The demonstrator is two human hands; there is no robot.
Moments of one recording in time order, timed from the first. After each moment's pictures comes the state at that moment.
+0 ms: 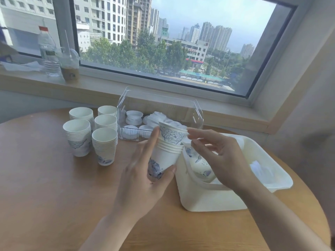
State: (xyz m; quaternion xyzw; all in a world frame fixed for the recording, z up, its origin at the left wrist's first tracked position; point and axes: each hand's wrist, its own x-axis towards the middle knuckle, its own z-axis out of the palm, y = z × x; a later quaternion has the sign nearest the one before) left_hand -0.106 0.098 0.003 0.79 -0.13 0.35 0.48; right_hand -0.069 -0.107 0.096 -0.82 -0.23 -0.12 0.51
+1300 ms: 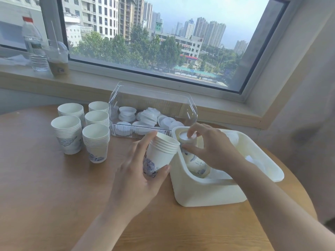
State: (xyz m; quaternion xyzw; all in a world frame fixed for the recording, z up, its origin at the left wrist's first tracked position) left_hand -0.100 0.097 -0.011 0.81 -0.13 0.32 0.47; right_hand -0.022 -0.127 0.089 -0.96 -0.21 -0.12 0.15
